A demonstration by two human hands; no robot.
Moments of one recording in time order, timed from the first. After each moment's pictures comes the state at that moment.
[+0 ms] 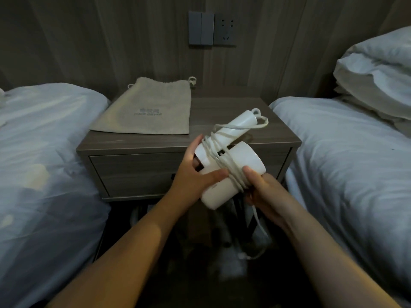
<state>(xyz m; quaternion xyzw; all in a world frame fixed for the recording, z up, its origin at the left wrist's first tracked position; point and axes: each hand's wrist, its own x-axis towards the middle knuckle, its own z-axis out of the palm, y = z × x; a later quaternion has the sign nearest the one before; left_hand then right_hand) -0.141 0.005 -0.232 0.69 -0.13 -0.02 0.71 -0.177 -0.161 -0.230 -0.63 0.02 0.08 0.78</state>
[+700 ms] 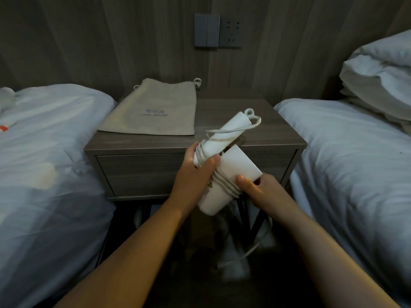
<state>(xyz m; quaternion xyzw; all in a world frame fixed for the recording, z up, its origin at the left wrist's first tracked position) -0.147 0.006 -0.222 0.73 -0.05 0.03 0.68 -0.185 -0.153 -0.215 -0.84 -0.02 -0.01 0.54</state>
